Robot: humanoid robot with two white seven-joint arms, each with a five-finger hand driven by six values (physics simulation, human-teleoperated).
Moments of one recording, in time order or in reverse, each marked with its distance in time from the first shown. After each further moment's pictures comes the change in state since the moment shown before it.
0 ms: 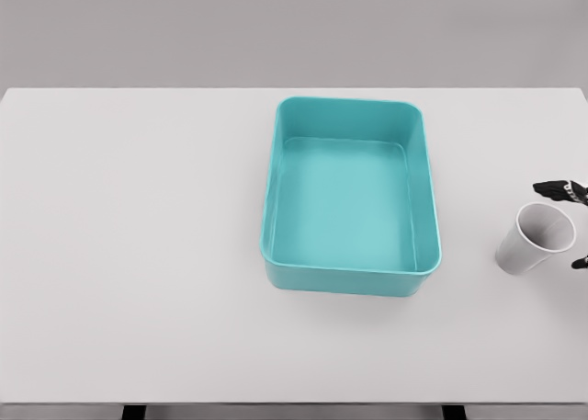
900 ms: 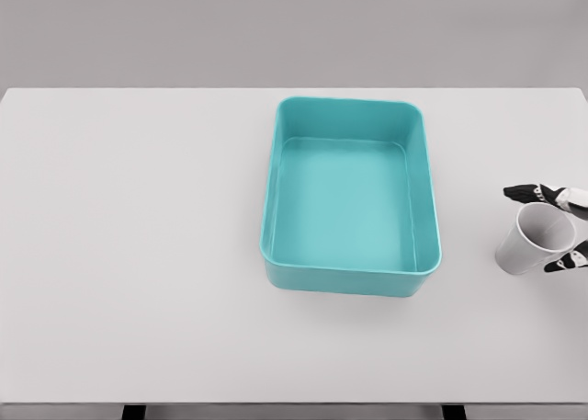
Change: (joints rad) left arm -0.002 0.000 0.000 0.000 0.000 0.000 0.000; right arm -0.002 0.024 0.008 -0.084 0.004 0.033 0.000
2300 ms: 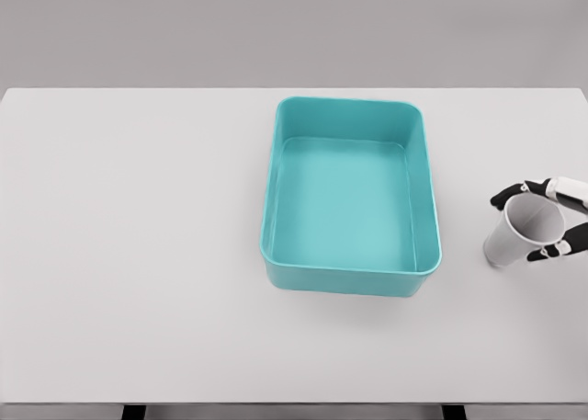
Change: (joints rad) left arm 0.002 0.000 0.000 0.000 0.000 0.000 0.000; right arm -0.005 -0.003 -0.038 -0.091 -0.001 0.004 -0.008
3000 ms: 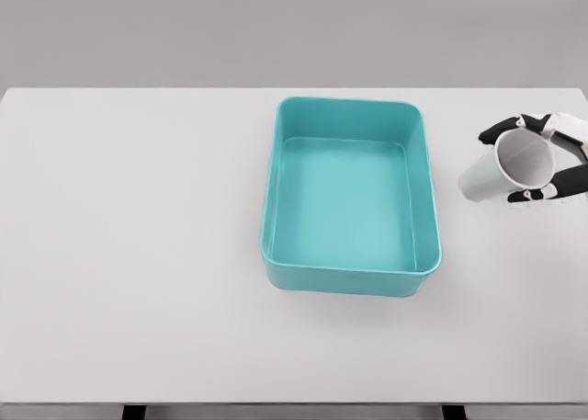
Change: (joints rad) left arm 0.000 0.000 0.000 0.000 0.000 0.000 0.000; right arm -0.025 0.115 -0.203 -0.036 0.008 -0.037 0.002
